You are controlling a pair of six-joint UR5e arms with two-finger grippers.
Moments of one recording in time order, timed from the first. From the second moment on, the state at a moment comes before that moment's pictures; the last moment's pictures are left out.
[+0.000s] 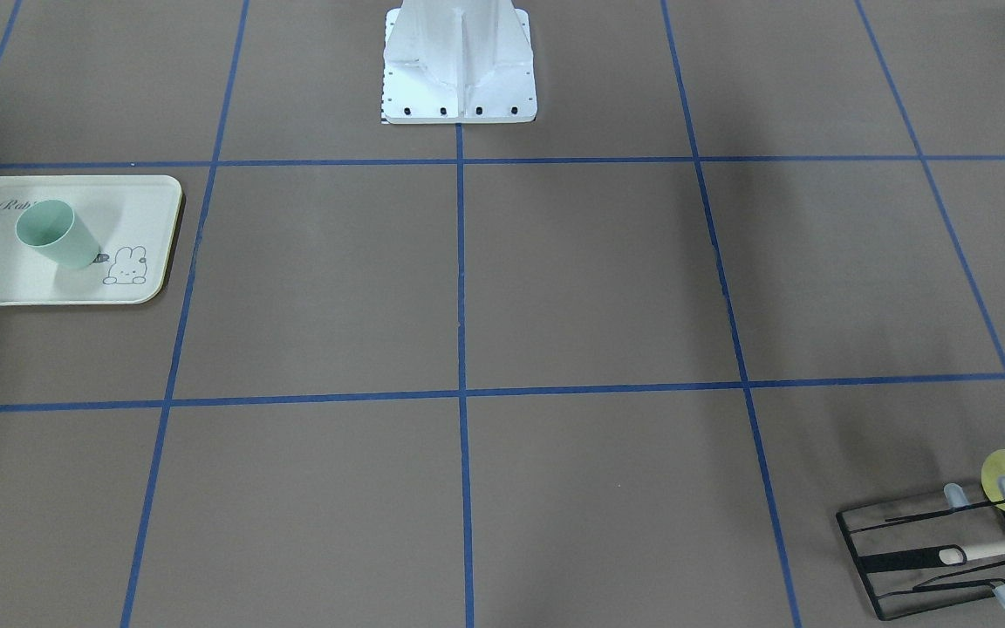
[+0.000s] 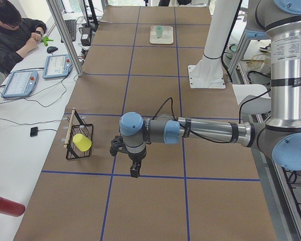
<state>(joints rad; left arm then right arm) -1.51 -1.46 -1.76 -1.50 -2.28 0.12 1.52 -1.58 1.65 -1.59 2.22 -0.13</state>
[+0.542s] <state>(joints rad) -1.58 -1.44 -1.76 -1.50 -2.36 0.12 1.56 -1.60 1.64 -1.59 2.25 -0.11</state>
